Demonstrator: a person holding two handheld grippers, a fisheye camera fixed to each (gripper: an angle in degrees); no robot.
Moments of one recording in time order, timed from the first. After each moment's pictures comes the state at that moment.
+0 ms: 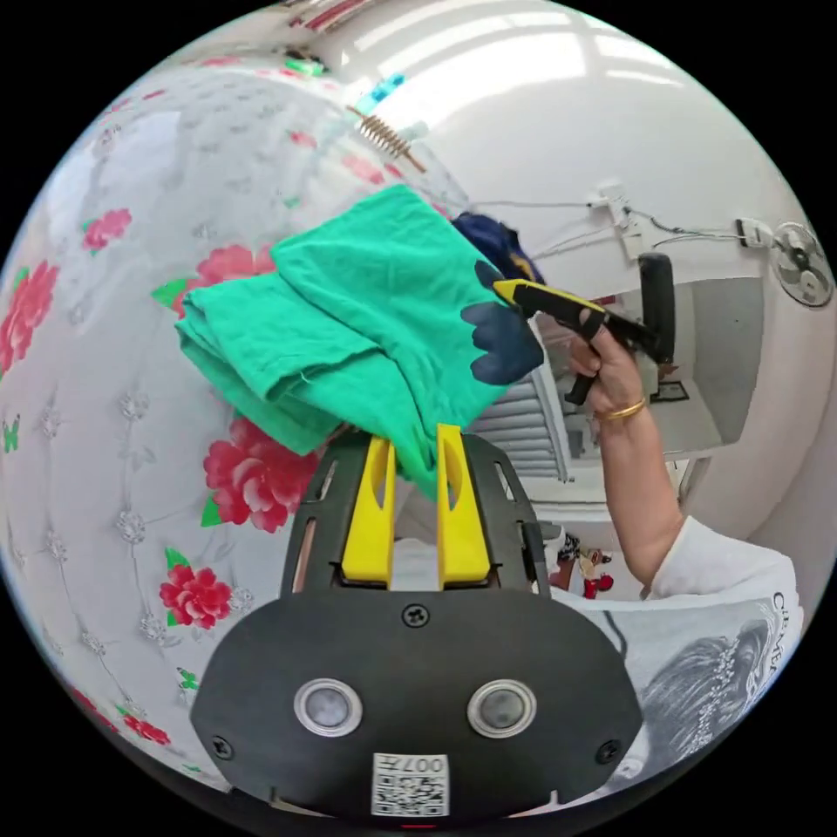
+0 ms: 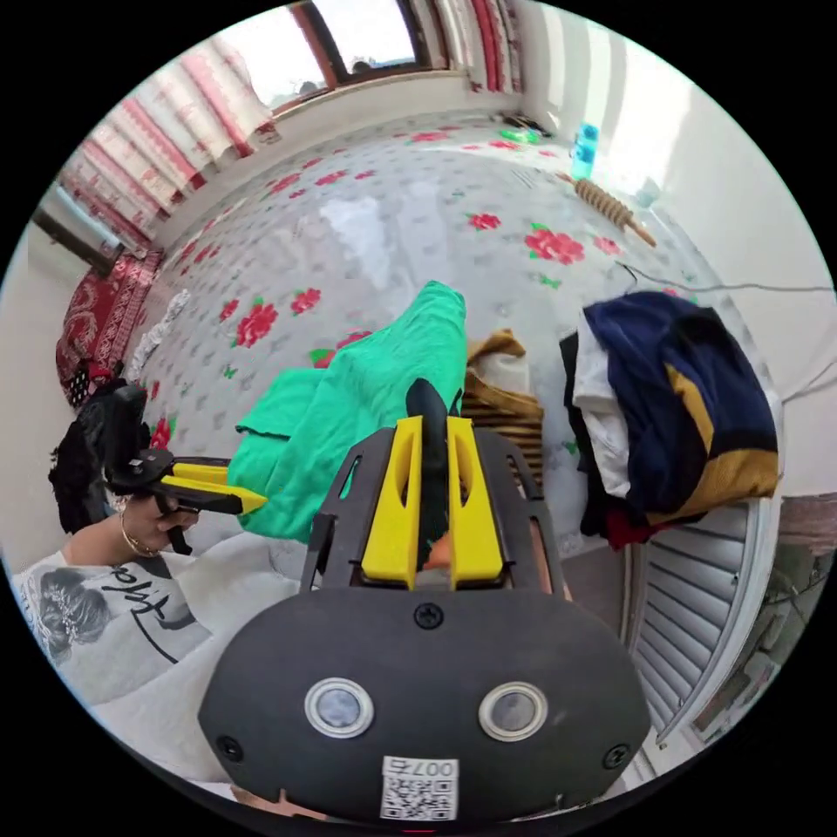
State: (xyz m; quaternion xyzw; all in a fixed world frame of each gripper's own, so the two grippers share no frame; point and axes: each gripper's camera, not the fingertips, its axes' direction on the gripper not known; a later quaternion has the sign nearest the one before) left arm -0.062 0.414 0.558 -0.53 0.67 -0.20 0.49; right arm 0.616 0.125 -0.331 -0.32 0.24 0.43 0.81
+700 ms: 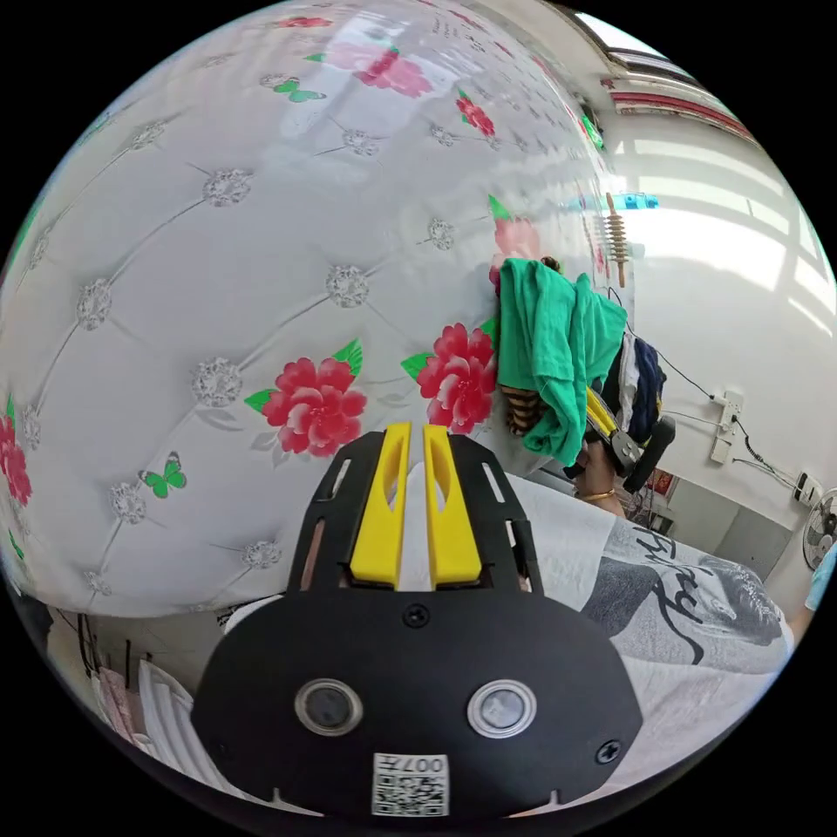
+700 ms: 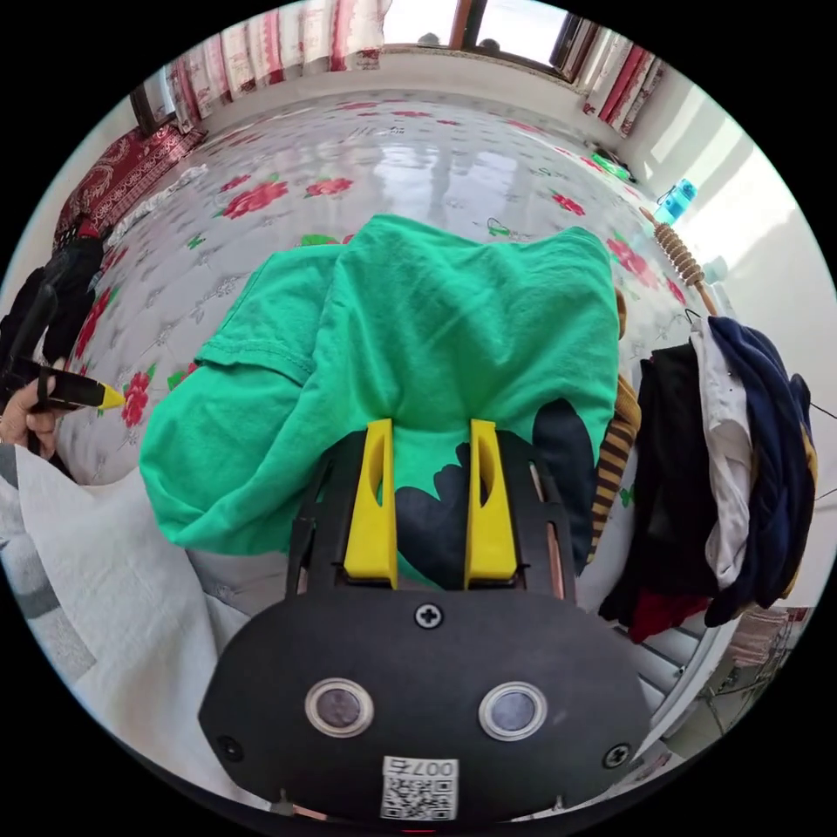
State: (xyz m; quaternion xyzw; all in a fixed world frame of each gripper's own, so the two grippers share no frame) left arm -0.119 0.581 0.570 -0.65 0.40 -0.43 0.47; right arm 0.575 0.169 -0.212 -0.37 0.26 0.25 0.86
